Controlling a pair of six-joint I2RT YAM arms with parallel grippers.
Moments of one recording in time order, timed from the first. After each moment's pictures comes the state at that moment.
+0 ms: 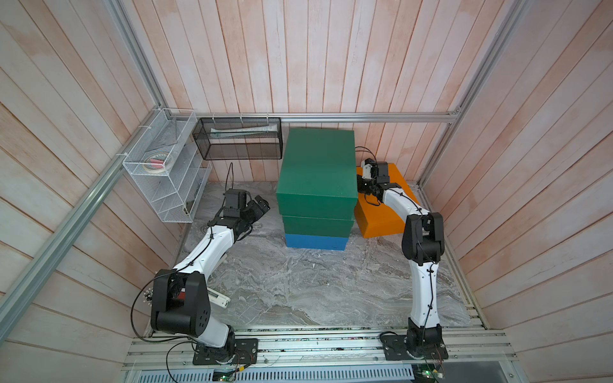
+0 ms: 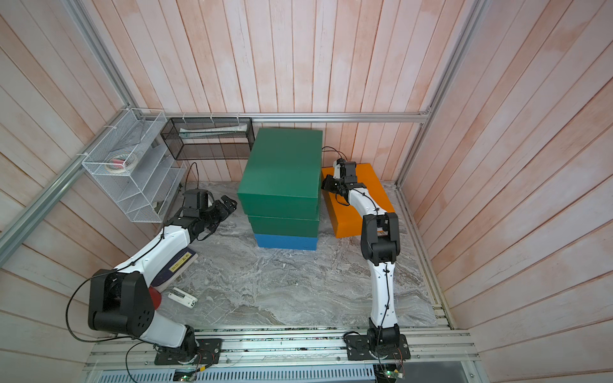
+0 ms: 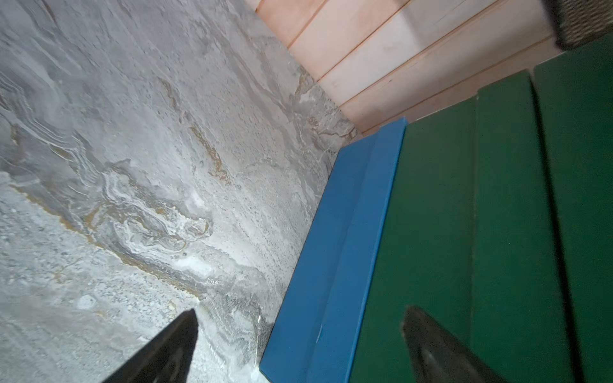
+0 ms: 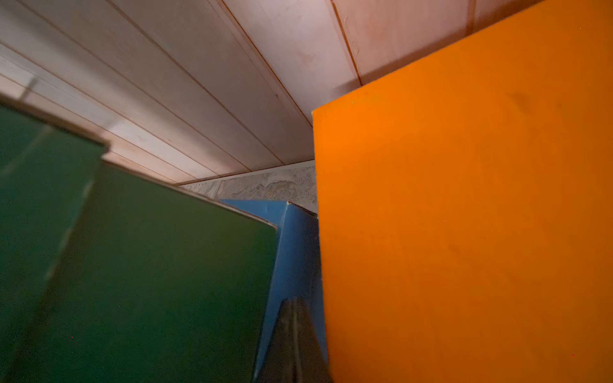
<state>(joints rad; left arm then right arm) -0.13 1.55 1.14 -0.26 0.15 -0.80 0.18 2.34 2.01 -0.26 -0.36 0.46</state>
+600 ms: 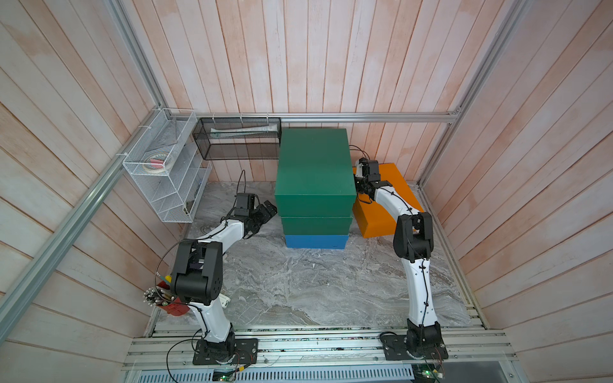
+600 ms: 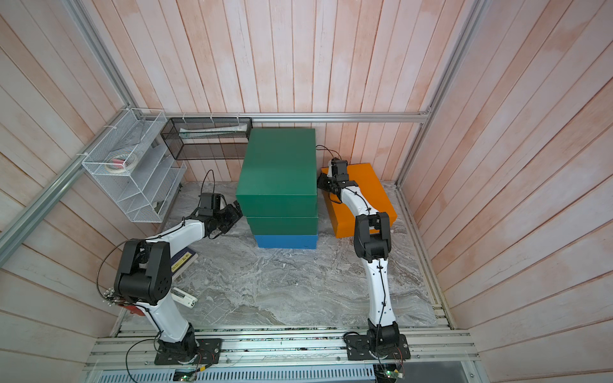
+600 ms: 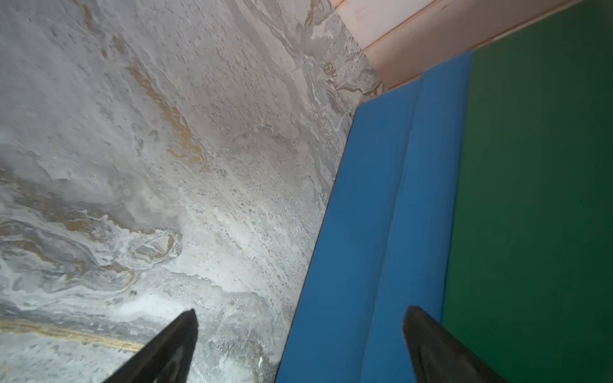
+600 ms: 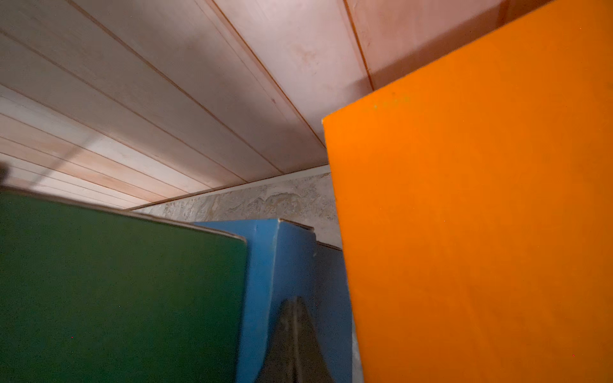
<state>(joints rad) -0.13 1.80 1.17 -0.11 0.26 -0.79 0.22 2.43 2.13 -0.27 -0.31 0.53</state>
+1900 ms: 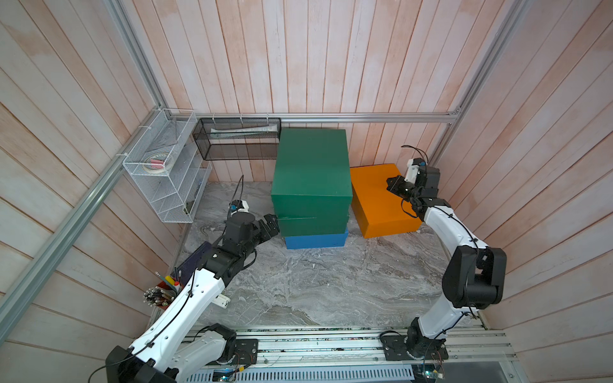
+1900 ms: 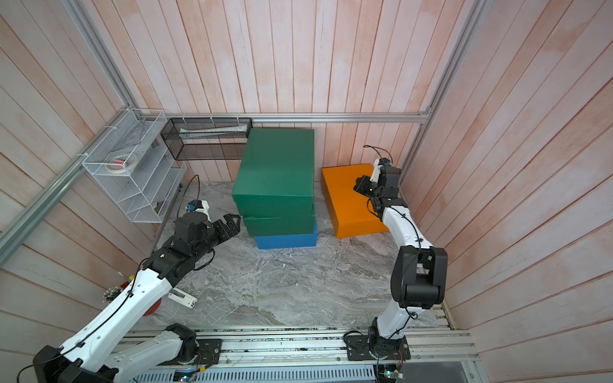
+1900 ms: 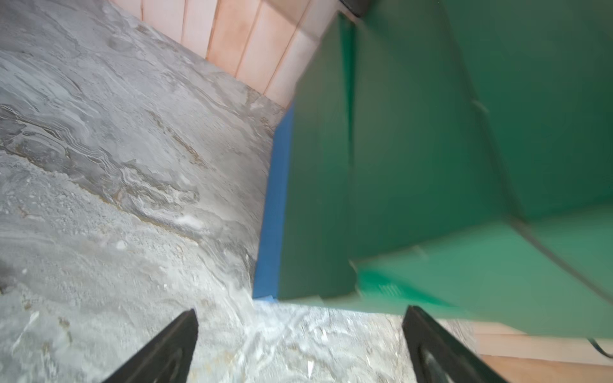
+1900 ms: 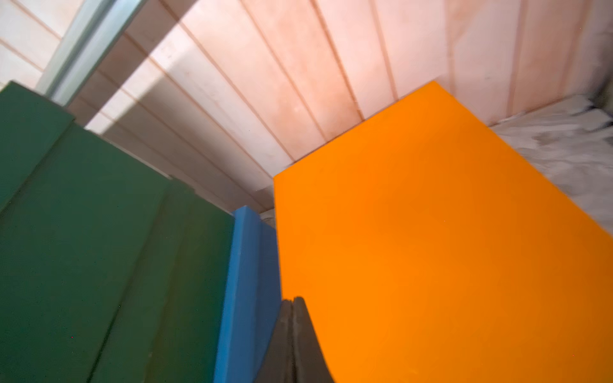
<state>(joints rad) -0.48 1.01 0.94 -0.44 -0.18 -0.73 -0.05 1.69 1.34 -0.06 -0.33 0.50</state>
